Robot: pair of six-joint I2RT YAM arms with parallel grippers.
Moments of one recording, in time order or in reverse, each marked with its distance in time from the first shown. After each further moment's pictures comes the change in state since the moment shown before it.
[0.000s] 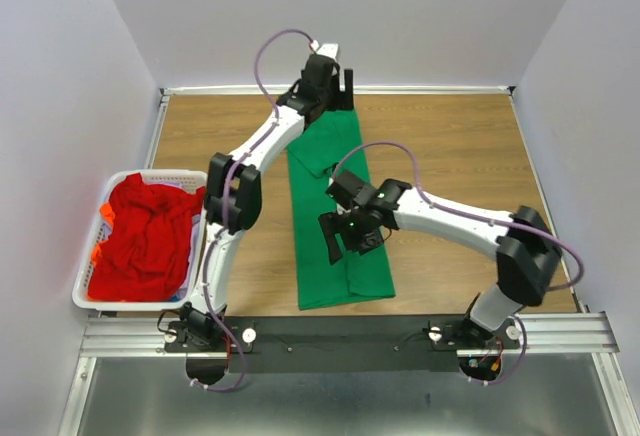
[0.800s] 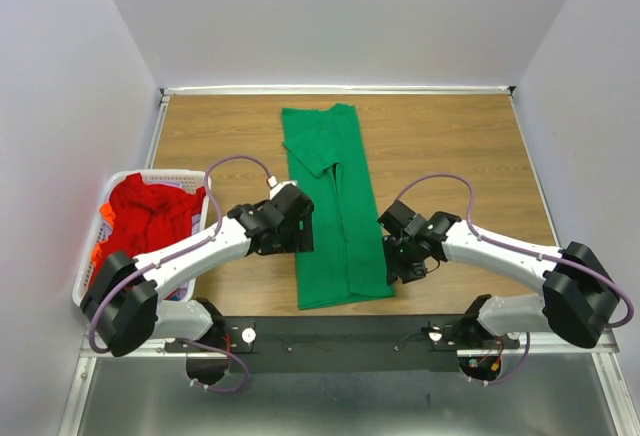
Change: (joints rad) left arm -0.282 -1.109 -1.369 -0.303 -0.100 -0.452; right arm -0.130 -0.383 -0.513 0.040 0.103 0.142
